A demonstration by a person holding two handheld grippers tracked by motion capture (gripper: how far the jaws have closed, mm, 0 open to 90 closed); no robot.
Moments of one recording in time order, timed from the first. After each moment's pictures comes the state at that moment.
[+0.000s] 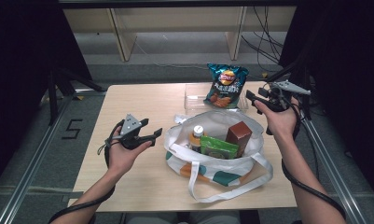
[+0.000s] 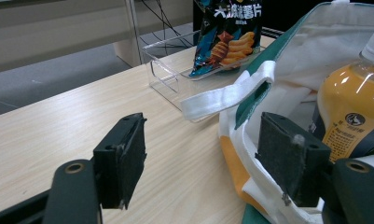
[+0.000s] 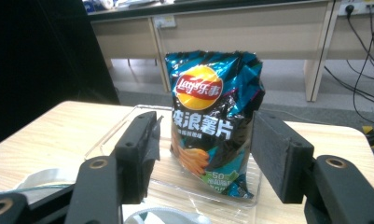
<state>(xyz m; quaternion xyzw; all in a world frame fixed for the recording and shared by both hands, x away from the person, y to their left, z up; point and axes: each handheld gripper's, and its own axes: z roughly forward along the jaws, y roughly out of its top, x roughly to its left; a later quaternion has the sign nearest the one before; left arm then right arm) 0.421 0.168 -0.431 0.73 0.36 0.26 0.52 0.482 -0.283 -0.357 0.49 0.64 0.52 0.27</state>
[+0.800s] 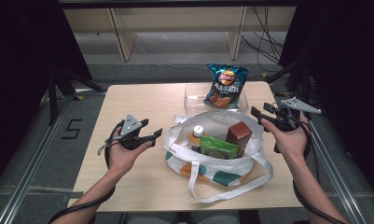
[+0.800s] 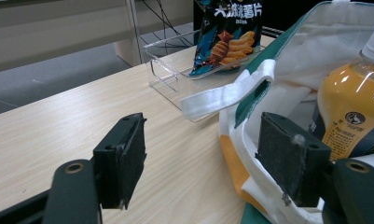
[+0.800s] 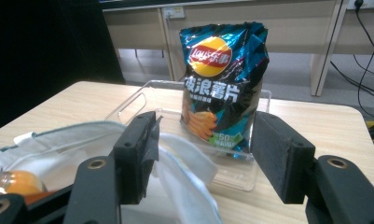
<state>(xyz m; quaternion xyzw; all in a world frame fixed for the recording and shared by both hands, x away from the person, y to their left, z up) 0.421 0.167 -0.433 0.73 0.36 0.26 0.51 0.430 -0.294 -0.373 0.47 0.66 0.52 0.27</state>
